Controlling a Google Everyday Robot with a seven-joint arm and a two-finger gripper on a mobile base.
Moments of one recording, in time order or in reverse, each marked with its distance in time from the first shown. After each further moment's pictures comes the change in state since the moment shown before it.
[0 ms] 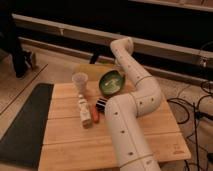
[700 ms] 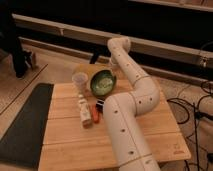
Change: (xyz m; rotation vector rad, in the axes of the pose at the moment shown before) arm -0.011 0.045 -0.013 -0.146 -0.024 -0.039
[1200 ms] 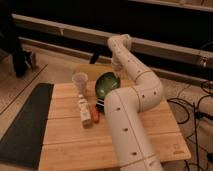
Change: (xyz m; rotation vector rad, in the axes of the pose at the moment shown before) arm 0.039 -0.011 -0.020 0.049 0.133 -0.019
